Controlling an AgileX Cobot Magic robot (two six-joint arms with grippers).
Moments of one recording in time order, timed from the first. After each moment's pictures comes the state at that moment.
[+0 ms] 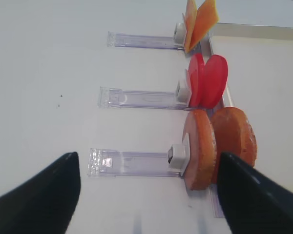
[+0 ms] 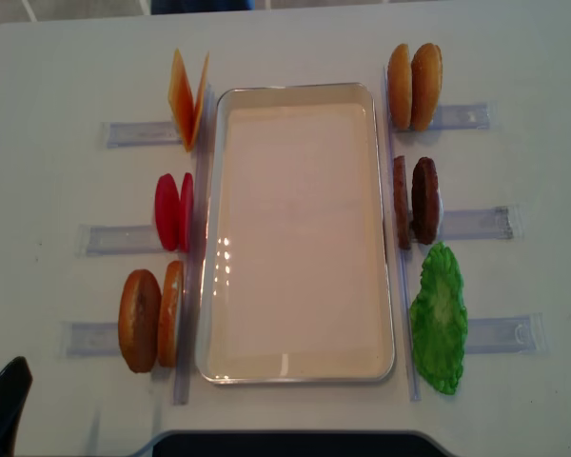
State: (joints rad) left arm 0.13 -0.02 -0.48 -0.11 1.11 0.04; right arm 0.16 -0.01 -0.50 0.01 1.13 0.01
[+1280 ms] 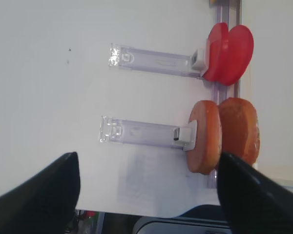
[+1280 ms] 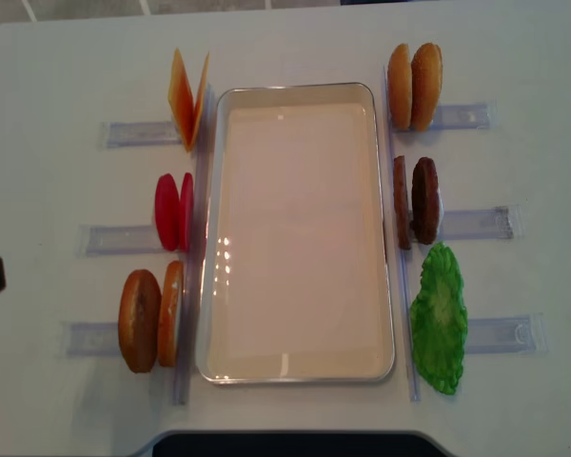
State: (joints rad) left arm 0.13 0.66 -0.86 -0.06 1.25 -0.03; right arm 0.16 -0.01 -0.50 0.01 1.13 0.01
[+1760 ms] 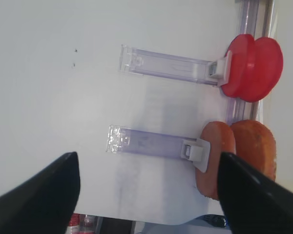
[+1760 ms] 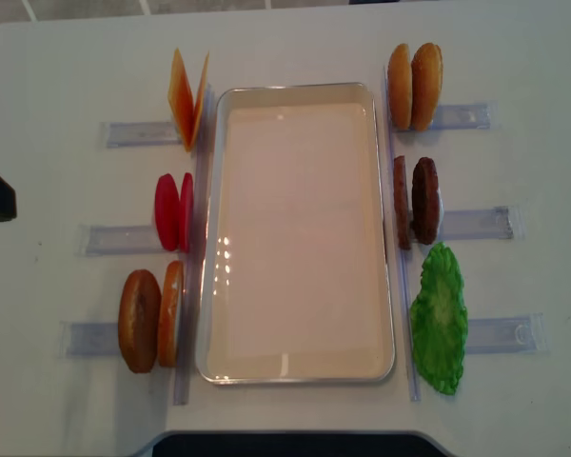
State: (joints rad) left arm 0.13 0.99 -1.01 -0.03 1.25 -0.06; right arm 0.16 -0.01 -0.50 0.01 1.13 0.01
